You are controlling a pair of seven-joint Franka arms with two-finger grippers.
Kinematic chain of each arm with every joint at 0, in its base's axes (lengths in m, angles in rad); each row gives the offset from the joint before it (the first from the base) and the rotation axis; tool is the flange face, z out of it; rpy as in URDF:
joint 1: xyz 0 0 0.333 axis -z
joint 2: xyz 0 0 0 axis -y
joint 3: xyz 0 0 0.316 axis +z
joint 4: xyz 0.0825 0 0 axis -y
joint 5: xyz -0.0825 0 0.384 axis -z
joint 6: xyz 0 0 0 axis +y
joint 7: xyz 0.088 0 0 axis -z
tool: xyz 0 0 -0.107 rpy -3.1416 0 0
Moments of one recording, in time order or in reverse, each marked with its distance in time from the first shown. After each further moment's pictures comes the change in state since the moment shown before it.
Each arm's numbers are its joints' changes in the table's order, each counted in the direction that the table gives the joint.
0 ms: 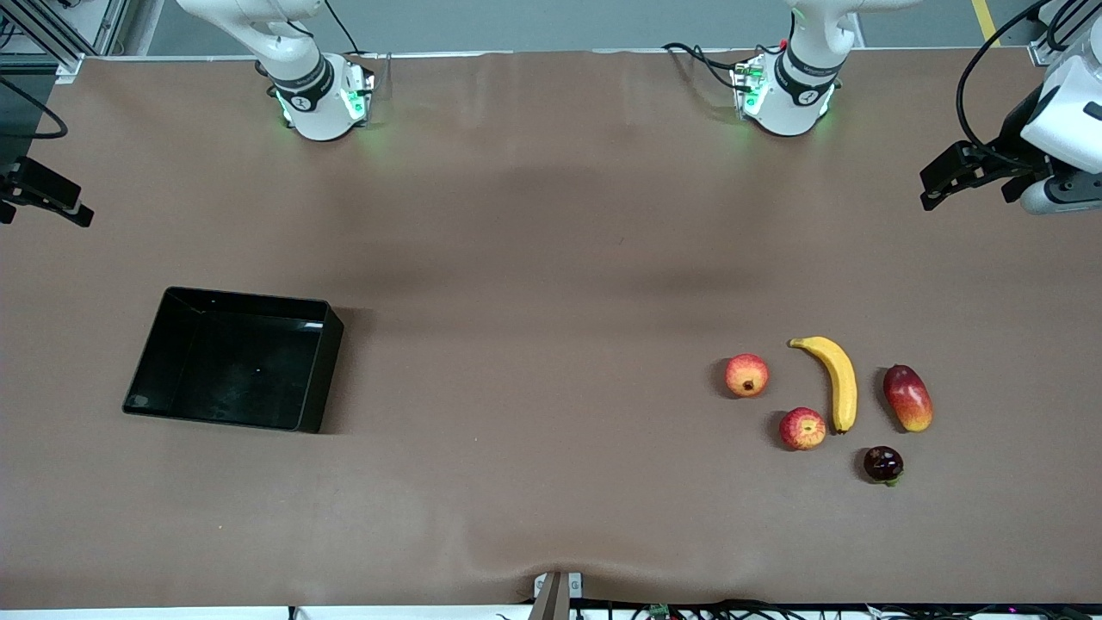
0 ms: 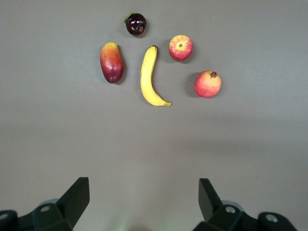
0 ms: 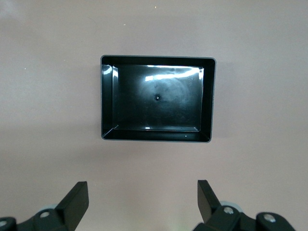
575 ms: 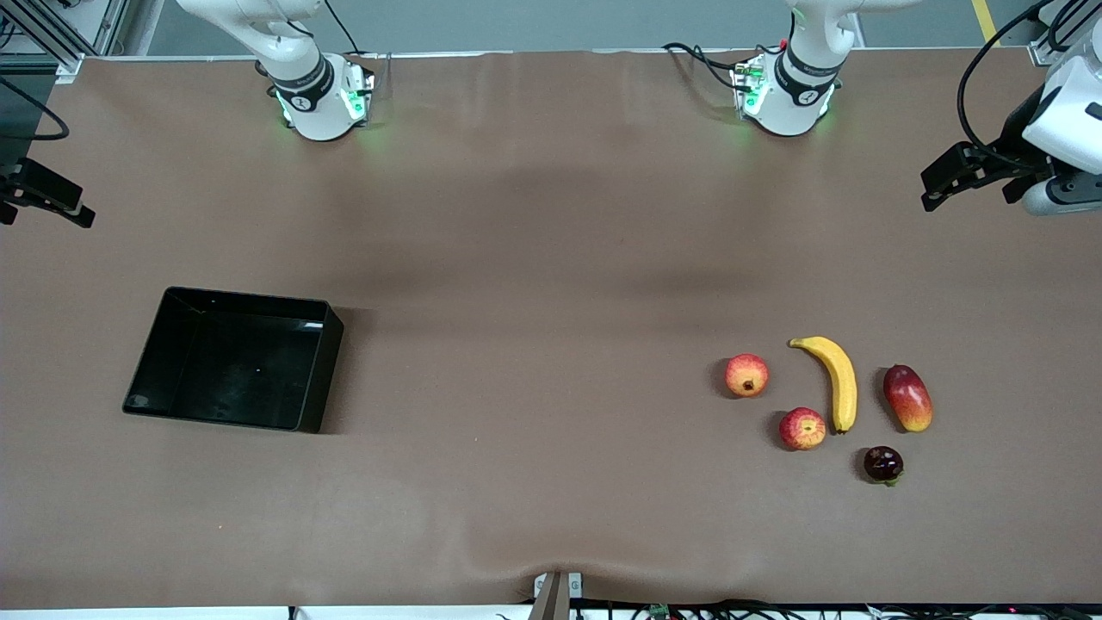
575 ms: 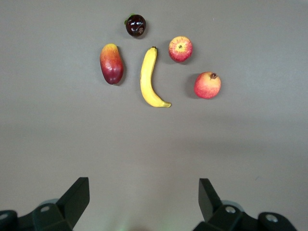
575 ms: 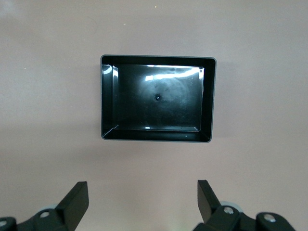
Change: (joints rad) left arm 0.000 -0.020 0.000 0.018 0.000 0.000 0.000; right arm 0.000 -0.001 0.000 0.000 0.000 0.000 0.000
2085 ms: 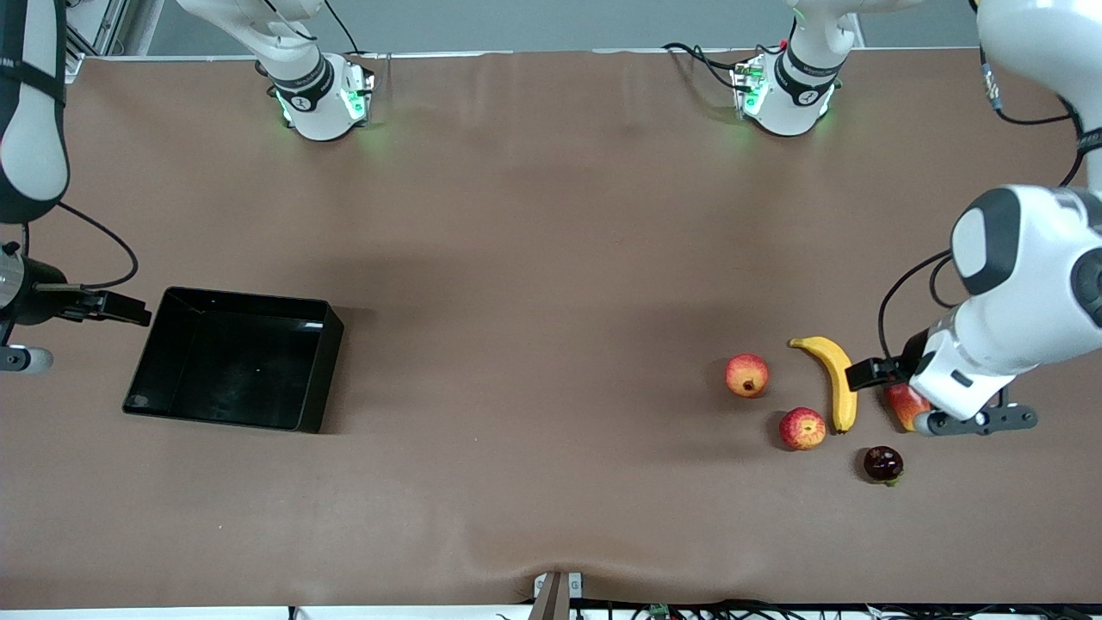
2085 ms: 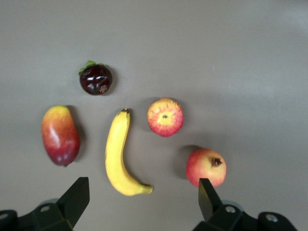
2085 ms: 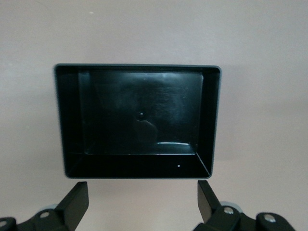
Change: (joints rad) left arm 0.001 -0.534 0.000 0.135 0.000 -0.432 -0.002; right arm 0.035 -0.292 -0.016 -0.011 0.021 -0.192 -0.029
